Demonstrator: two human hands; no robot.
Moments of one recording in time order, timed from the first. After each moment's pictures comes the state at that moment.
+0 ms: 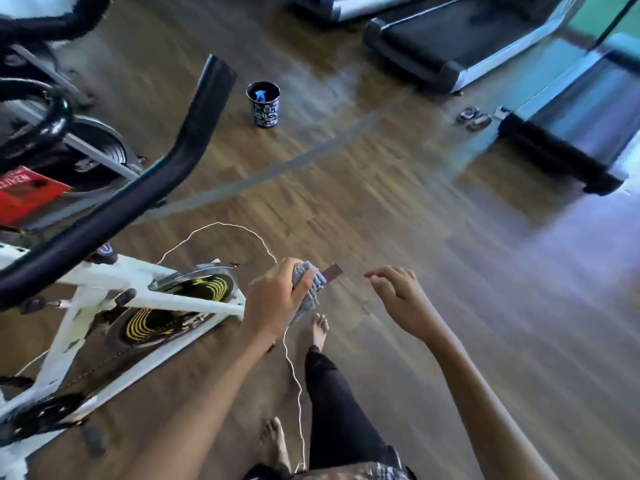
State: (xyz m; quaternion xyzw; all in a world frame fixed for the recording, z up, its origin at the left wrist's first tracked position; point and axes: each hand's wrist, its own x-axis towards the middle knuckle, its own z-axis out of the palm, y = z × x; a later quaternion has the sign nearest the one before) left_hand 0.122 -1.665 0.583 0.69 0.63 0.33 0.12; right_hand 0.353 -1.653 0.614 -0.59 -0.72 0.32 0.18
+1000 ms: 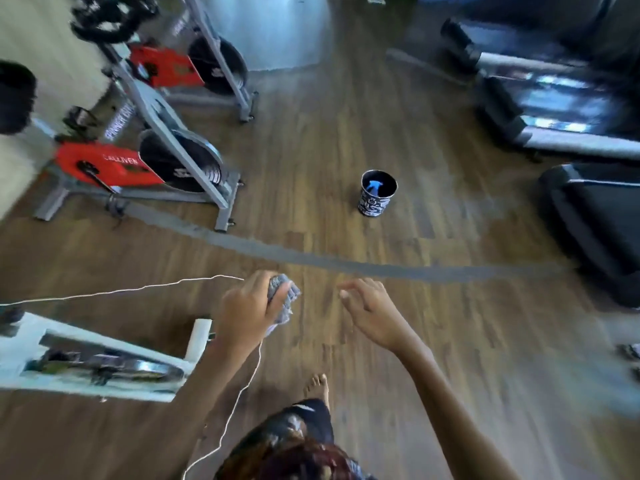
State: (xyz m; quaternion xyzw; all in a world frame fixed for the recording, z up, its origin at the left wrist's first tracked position) left_hand 0.121 -1.210 0.568 0.43 0.84 0.34 -0.07; right_hand 0.287 -1.046 0.600 -0.29 -0.89 0.36 0.03
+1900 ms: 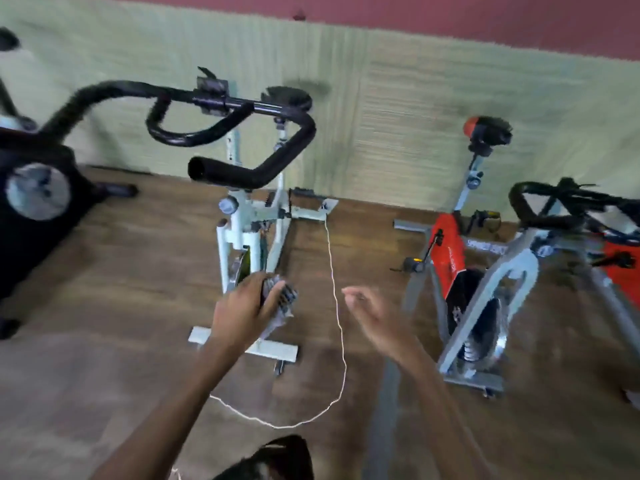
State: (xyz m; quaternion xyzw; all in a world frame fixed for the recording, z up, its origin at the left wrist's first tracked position) left_hand -0.071 -1.083 0.636 -0.37 0.87 0.17 -0.27; right_hand -0.254 -0.934 0.640 0.42 -0.77 0.40 -0.27
